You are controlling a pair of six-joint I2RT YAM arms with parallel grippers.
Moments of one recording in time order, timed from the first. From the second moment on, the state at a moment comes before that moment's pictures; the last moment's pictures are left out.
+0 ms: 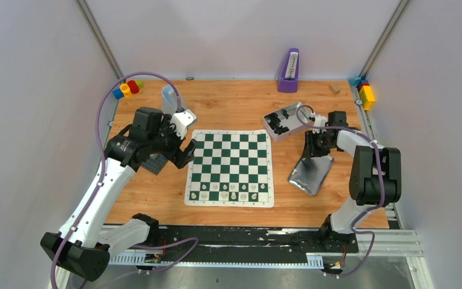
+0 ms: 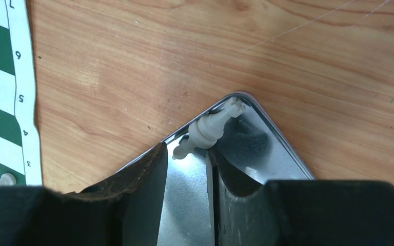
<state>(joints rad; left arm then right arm) -0.36 1.04 1.16 -0.90 0.31 0.35 -0.09 1.68 0.97 -0.45 -0.41 -0.21</state>
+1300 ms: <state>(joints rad) -0.36 1.04 1.16 -0.91 0.34 0.35 -0.07 1.67 0.97 -0.41 -0.22 -0.27</state>
